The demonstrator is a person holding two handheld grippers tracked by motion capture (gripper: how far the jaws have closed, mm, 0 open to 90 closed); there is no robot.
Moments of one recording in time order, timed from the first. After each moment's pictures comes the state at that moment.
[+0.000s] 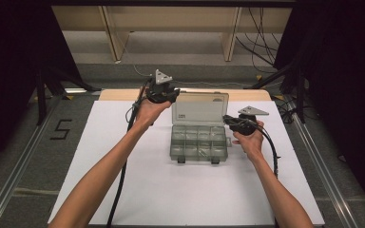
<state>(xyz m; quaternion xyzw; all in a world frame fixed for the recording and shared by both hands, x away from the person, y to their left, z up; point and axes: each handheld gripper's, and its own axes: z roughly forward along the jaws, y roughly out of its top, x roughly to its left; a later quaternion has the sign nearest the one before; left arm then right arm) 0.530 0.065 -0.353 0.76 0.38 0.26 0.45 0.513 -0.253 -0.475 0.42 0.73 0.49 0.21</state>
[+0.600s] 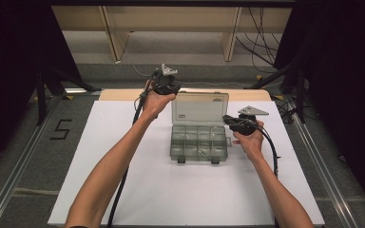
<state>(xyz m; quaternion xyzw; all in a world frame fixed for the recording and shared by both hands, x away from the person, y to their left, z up) 0.562 0.054 -0.357 0.77 0.40 0.25 0.44 0.513 -0.254 -0.475 0.42 0.74 0.48 0.22</state>
